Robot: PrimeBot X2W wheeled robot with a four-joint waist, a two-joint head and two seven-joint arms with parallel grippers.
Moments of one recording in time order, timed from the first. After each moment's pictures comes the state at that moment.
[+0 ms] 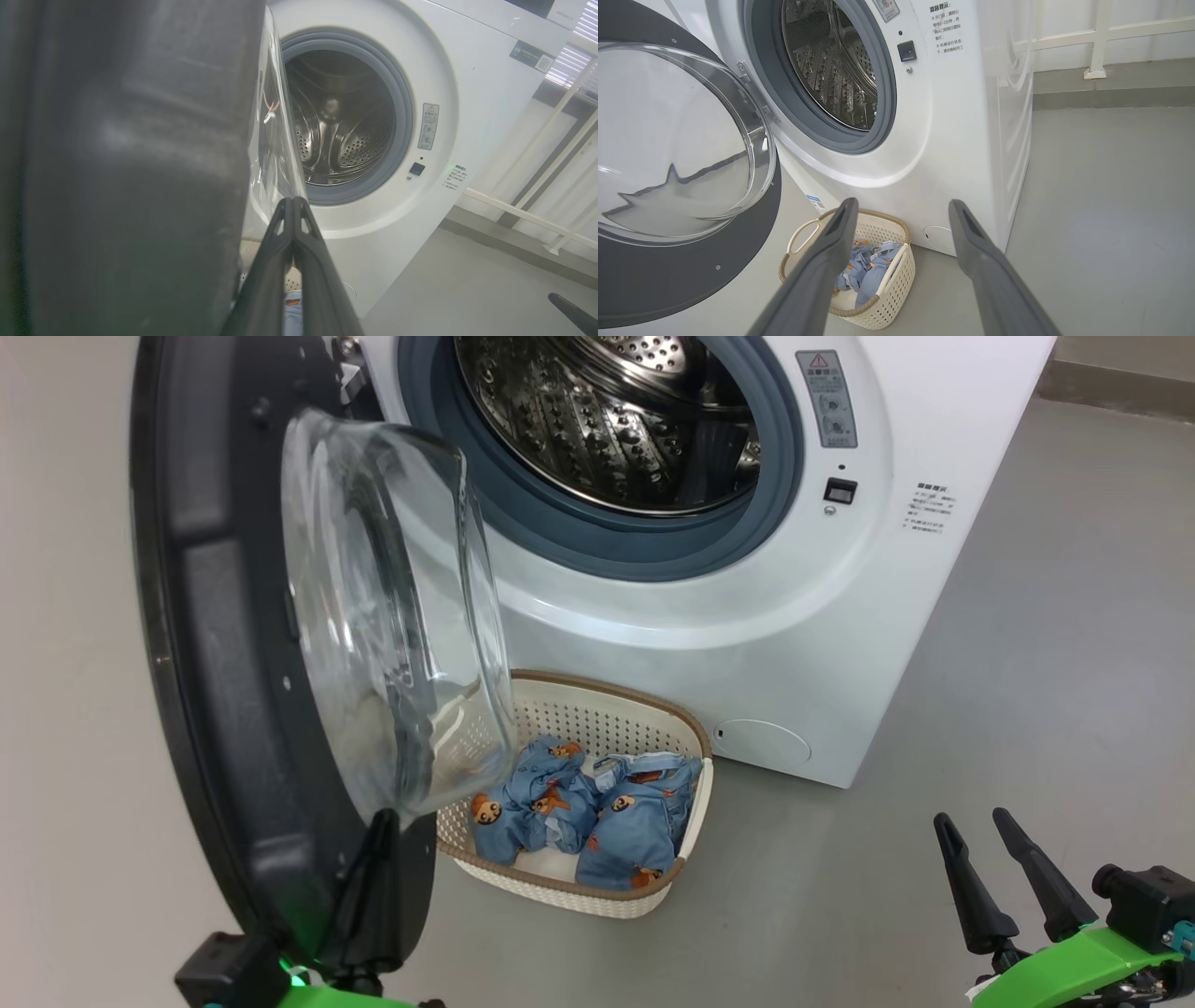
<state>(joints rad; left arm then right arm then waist) 0.02 0.06 -0.27 -0.07 -0.49 0.12 -0.24 -0.05 -0.29 0.12 0.25 0.56 0.13 -0.25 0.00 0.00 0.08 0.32</state>
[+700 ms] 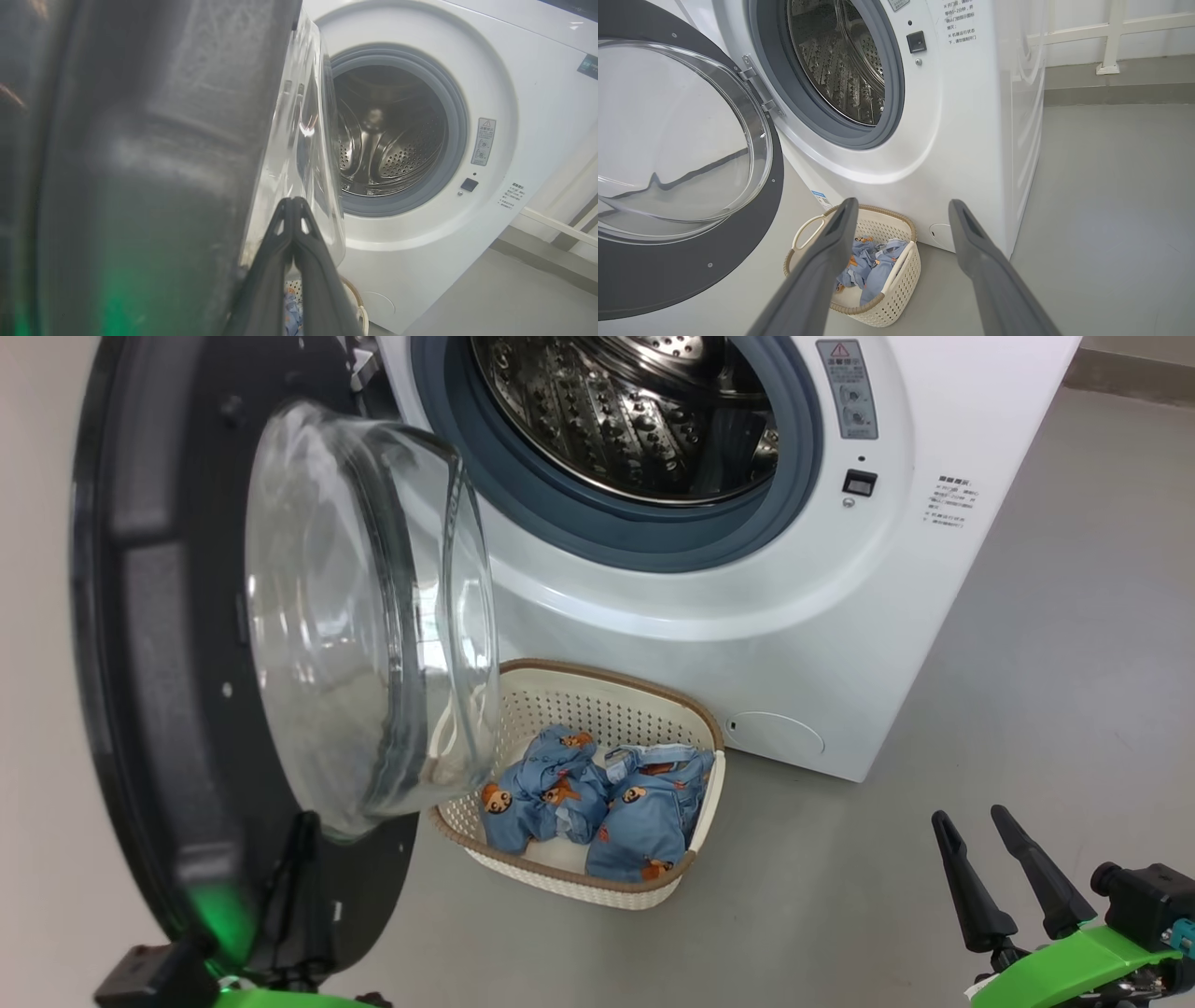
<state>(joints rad) 0.05 0.09 -0.19 -0.12 -0.51 0.18 -0.23 -0.05 -0.29 0.13 0.24 0.56 0.13 -0.25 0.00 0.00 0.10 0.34</state>
